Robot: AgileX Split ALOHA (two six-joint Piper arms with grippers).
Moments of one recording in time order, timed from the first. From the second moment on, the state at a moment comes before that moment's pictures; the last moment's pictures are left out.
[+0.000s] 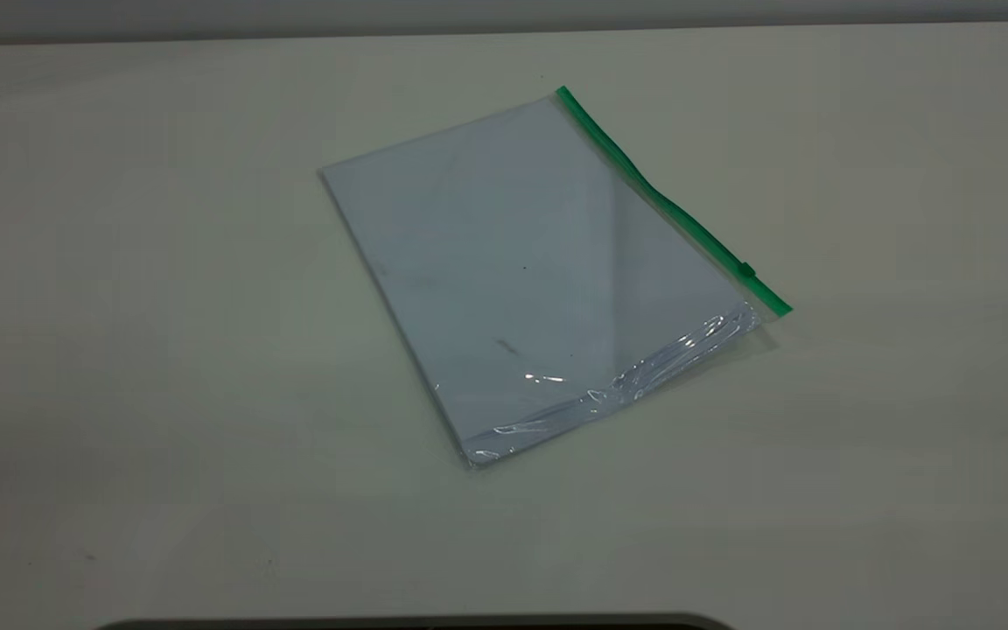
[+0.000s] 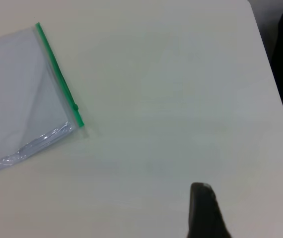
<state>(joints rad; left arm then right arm) -0.06 -0.02 -0.49 -0.06 1.14 0.11 0.07 -0.02 -0.48 -0.04 1.13 0.06</state>
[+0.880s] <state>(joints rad) -0.06 0.40 -0.54 -0.04 0.84 0.14 0.07 0.45 -0.49 0.19 0.82 -0.06</state>
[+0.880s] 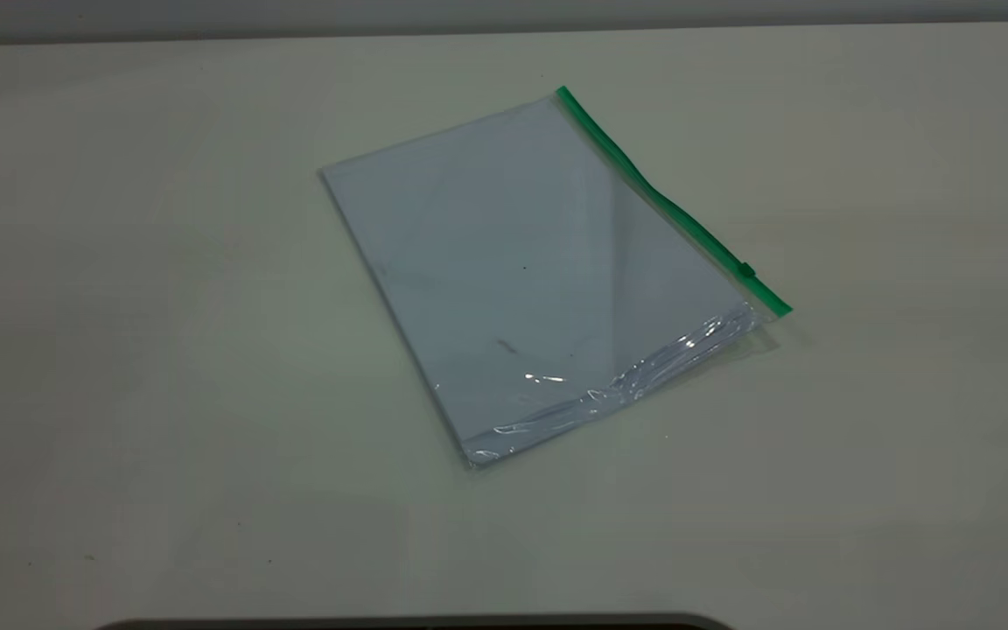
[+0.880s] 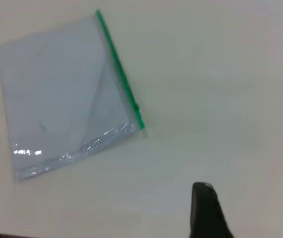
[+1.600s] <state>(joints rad) -0.06 1.30 -0.87 -0.32 0.60 0.43 0.07 1.60 -0.53 0.97 0.31 -0.84</state>
